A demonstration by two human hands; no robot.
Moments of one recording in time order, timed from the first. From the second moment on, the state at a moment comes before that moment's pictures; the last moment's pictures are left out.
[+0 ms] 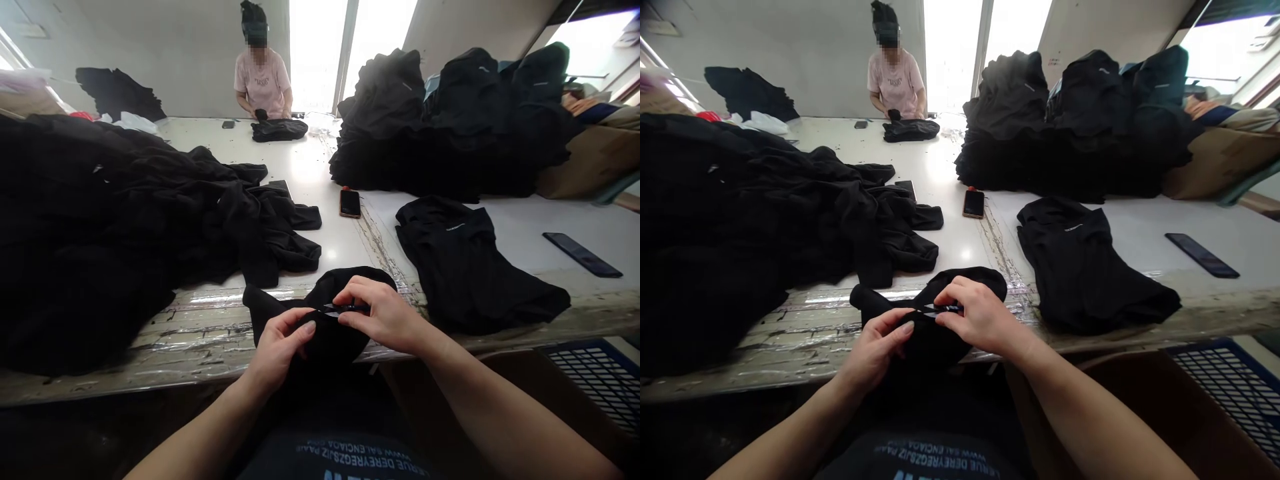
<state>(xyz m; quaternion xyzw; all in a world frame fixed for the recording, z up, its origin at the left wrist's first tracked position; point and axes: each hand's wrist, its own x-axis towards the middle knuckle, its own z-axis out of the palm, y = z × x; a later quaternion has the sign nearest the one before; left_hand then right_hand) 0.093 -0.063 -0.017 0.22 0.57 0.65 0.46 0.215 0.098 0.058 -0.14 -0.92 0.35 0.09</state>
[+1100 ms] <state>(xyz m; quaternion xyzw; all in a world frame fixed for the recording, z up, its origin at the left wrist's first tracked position) 0.051 -0.065 0.035 0.48 0.68 0.44 0.34 0.203 0.128 0.051 -0.26 -0.81 0.43 0.32</state>
